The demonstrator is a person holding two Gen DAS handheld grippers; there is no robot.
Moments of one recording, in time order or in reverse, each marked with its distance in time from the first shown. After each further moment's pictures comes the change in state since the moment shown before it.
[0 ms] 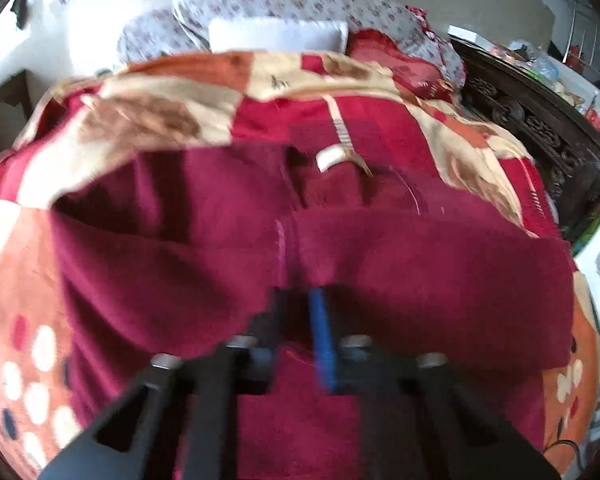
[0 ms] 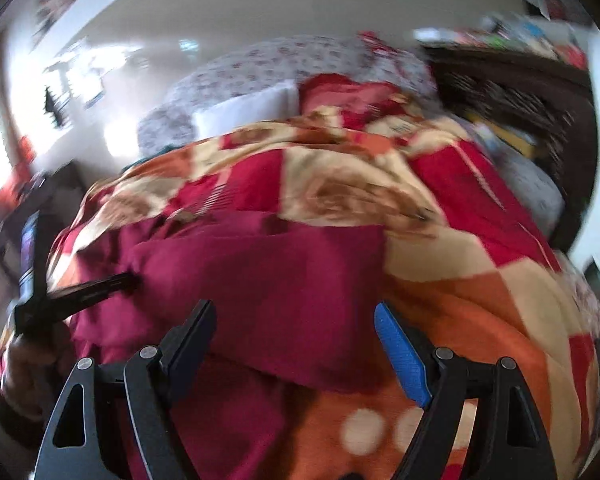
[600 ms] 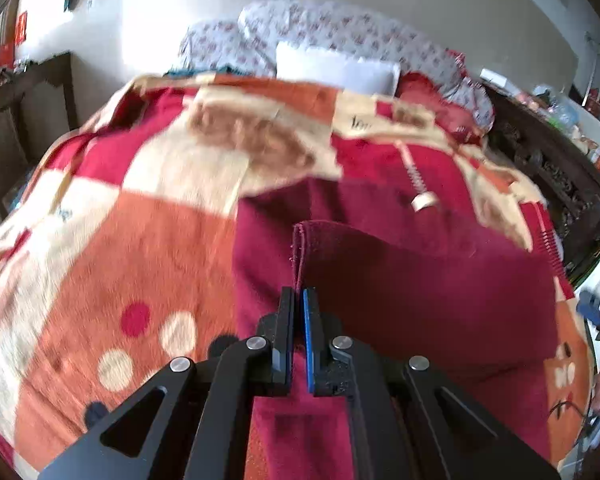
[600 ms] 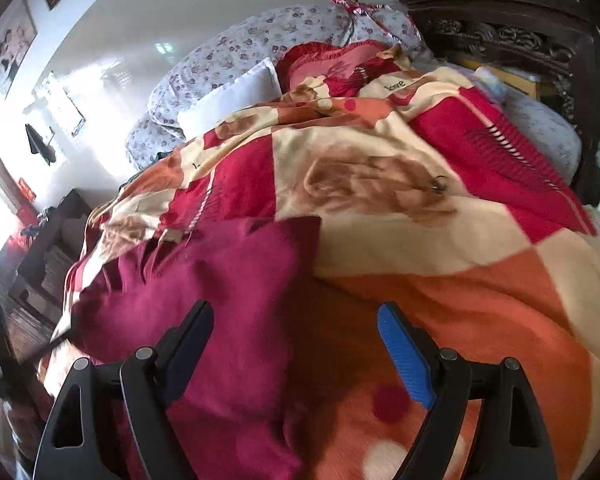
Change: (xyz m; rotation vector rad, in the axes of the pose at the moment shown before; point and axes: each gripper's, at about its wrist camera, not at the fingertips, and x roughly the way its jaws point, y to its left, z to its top) left arm -0.063 0.108 -0.016 -0.125 -0.042 0.040; right arm 0.059 -0.001 0.030 0.126 0.107 0.106
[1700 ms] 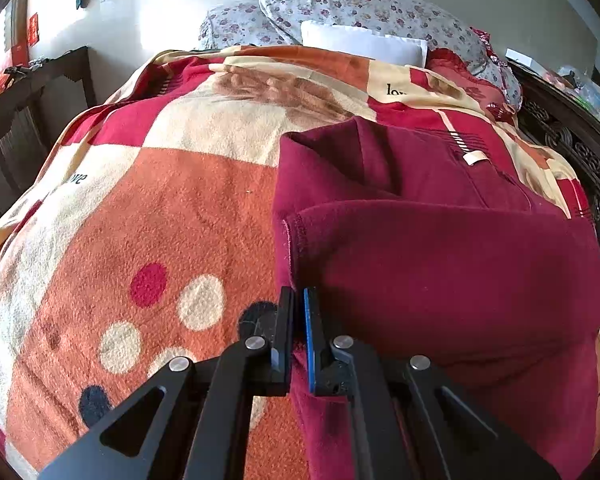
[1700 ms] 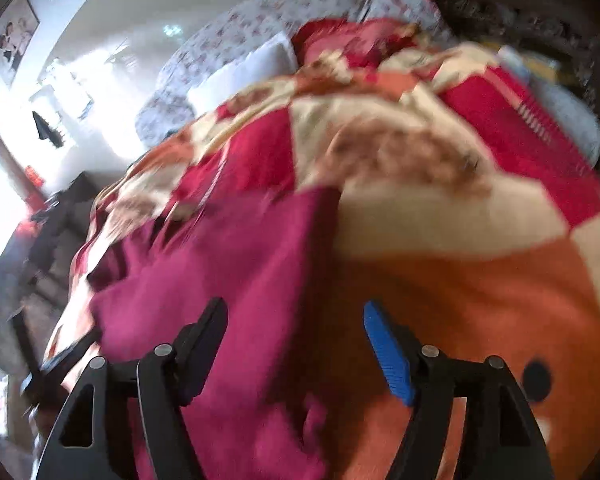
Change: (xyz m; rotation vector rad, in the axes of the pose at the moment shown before) left arm 0.026 0.013 -0.029 0.016 0.025 0.112; right arm 0.014 0.010 -0.028 -0.035 0.101 0.071
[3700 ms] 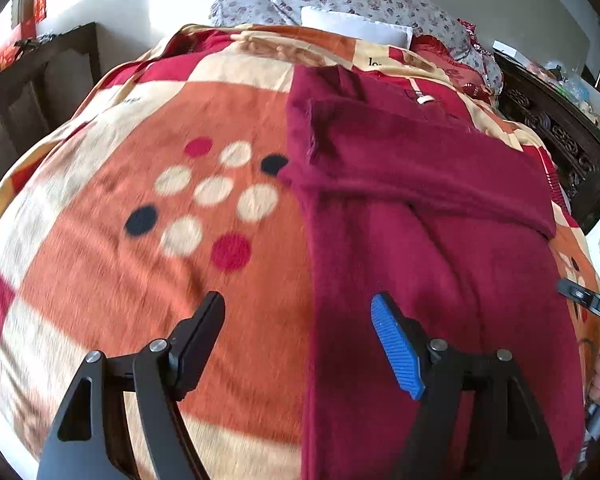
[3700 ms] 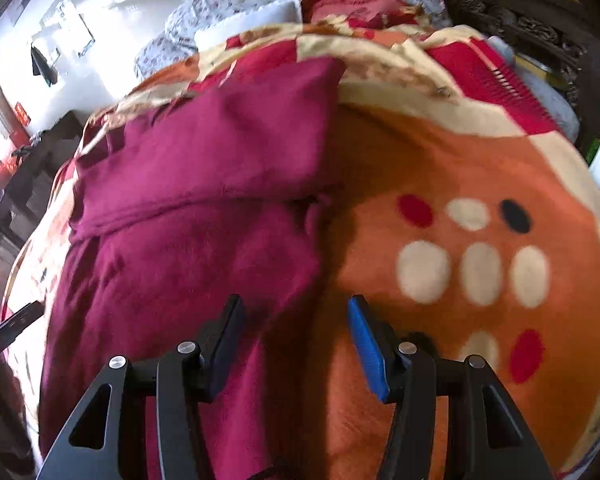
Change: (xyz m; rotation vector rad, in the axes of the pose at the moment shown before) left arm -0.096 0.014 -0.107 -0.028 0.071 -0.047; right arm -0.018 0.020 -0.111 -0.148 0.065 -0.164
